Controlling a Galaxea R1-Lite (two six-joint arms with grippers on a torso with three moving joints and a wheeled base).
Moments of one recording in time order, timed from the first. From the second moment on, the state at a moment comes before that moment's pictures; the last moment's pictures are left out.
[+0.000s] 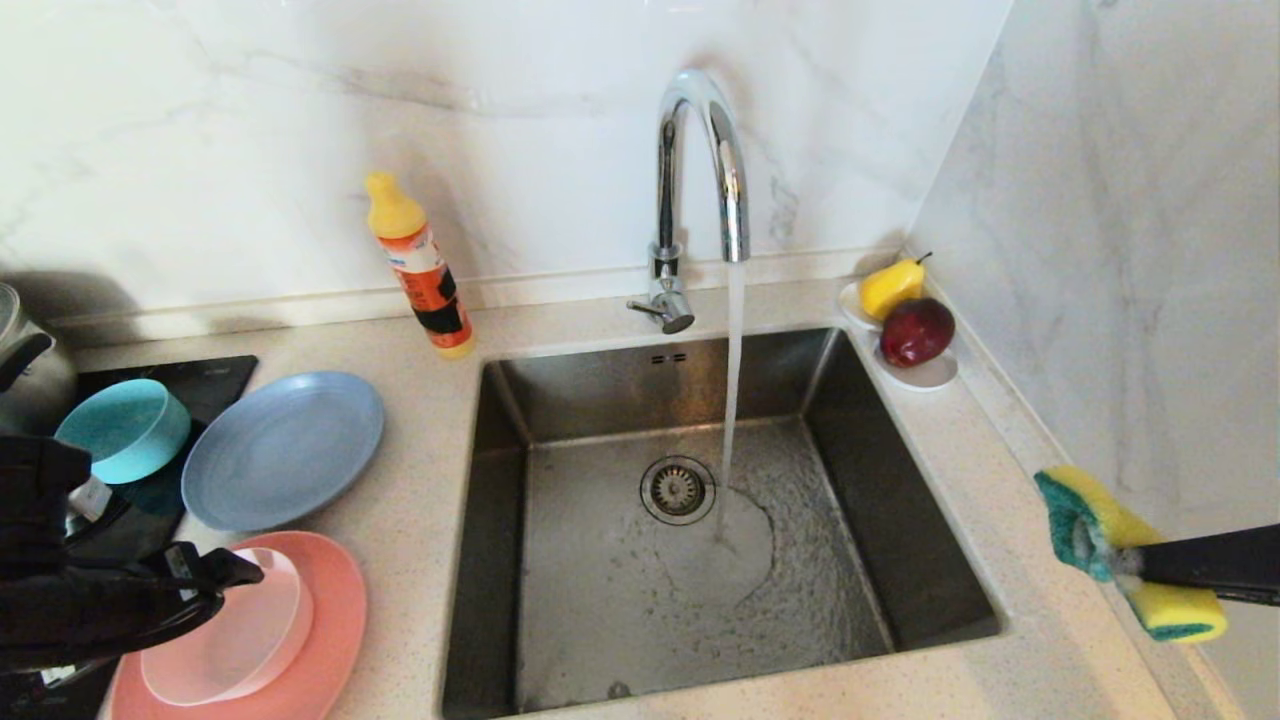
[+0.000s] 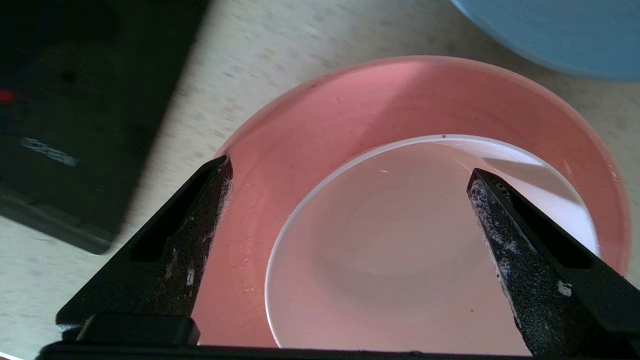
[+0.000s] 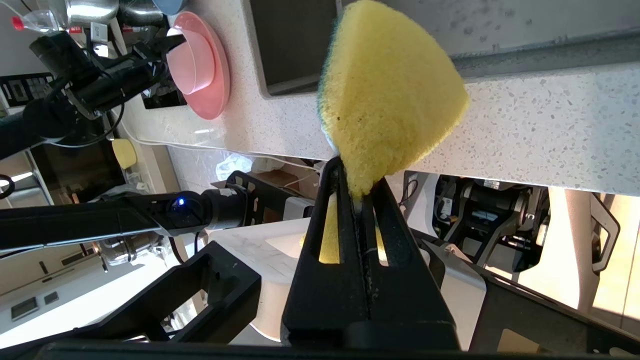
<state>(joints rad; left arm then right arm) 0.31 1.52 -0.58 -0.10 0.00 -0.34 0.27 1.11 -1.11 0.62 0.49 0.60</state>
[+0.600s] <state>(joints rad) 0.40 1.56 -0.60 -0.11 -0.02 -0.33 0.27 1.11 -1.11 0.62 0.49 0.60</state>
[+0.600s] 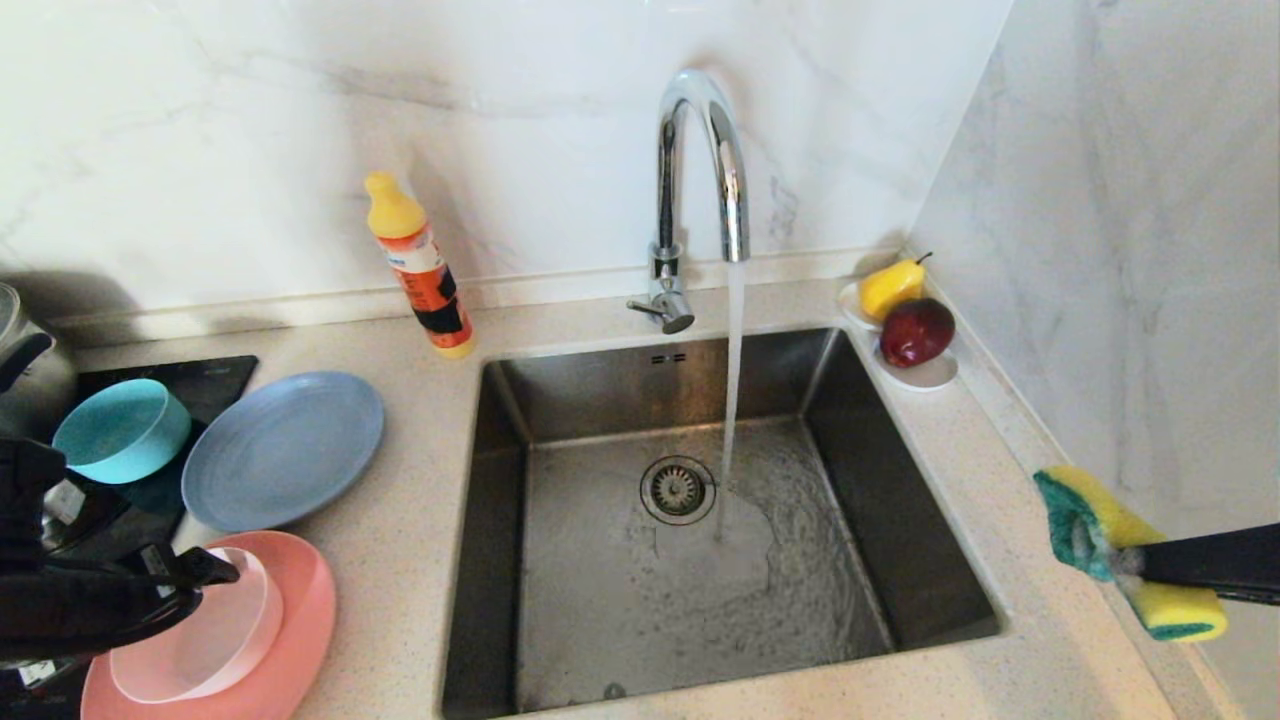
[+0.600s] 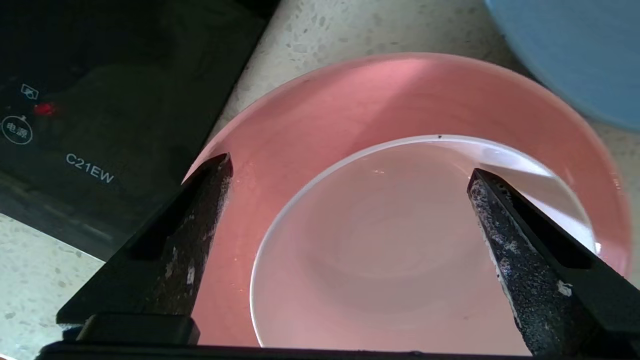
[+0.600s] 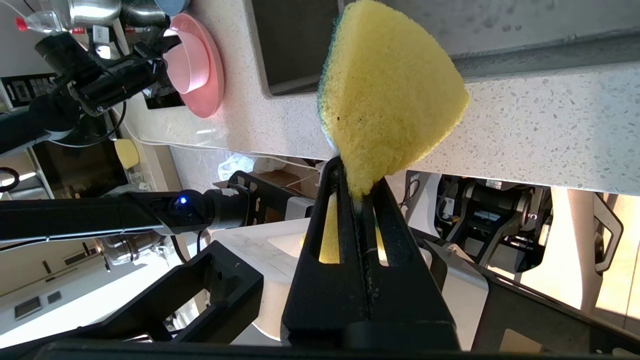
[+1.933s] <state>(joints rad) 0.45 1.64 -0.67 0.04 -0.08 -0.39 0.27 1.13 -1.09 0.60 0.49 0.60</state>
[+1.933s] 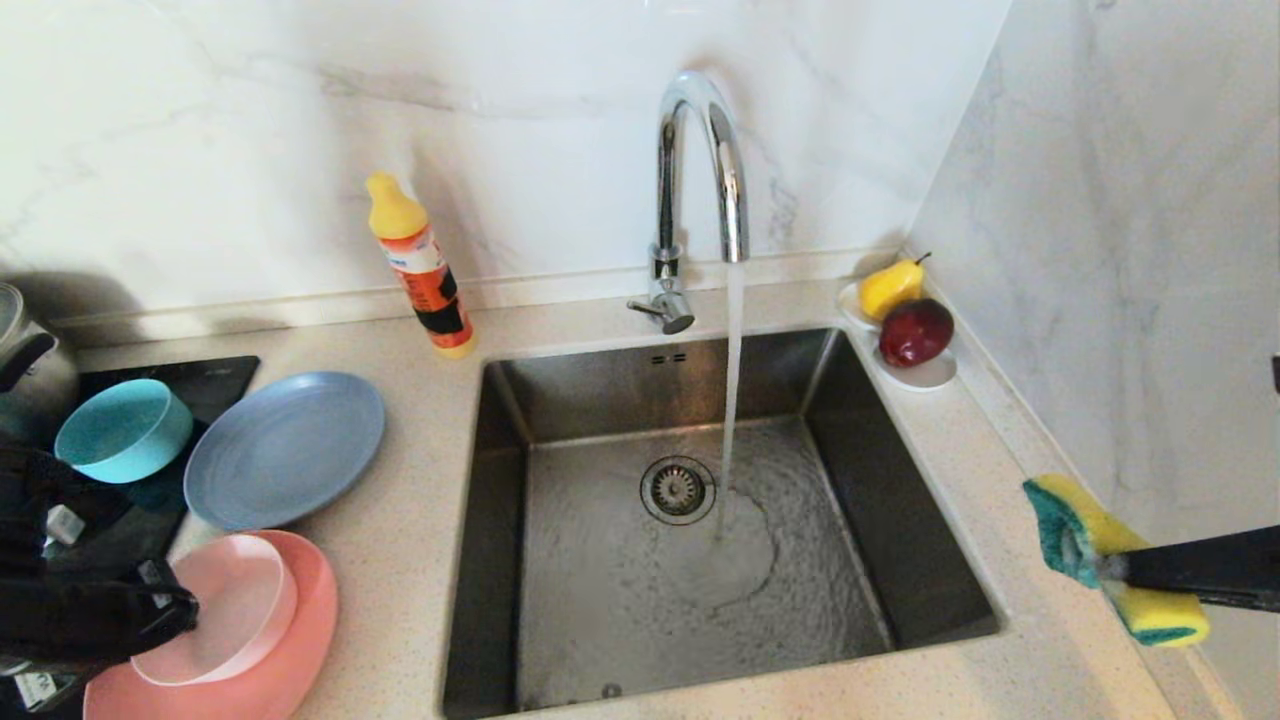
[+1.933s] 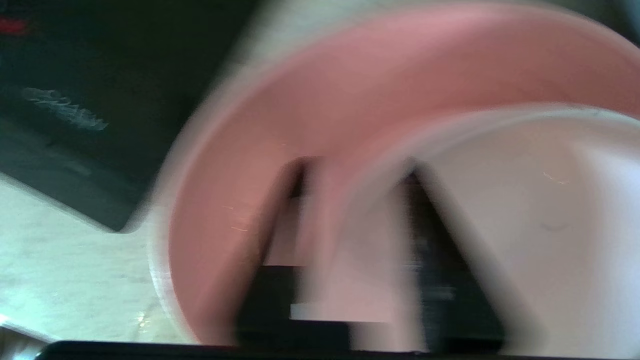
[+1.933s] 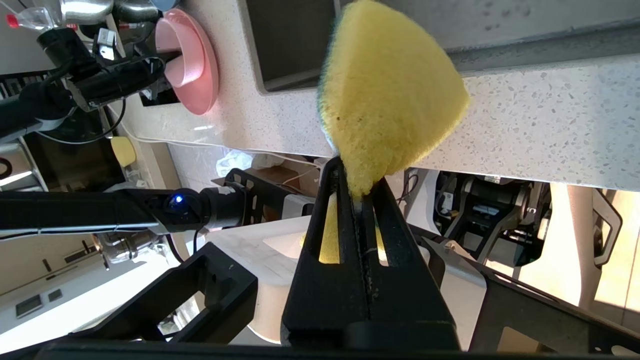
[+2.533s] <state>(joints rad) 0.52 1.54 -0.78 0.26 -0.18 -0.38 0.27 1.16 -1.08 0.57 0.52 0.60</state>
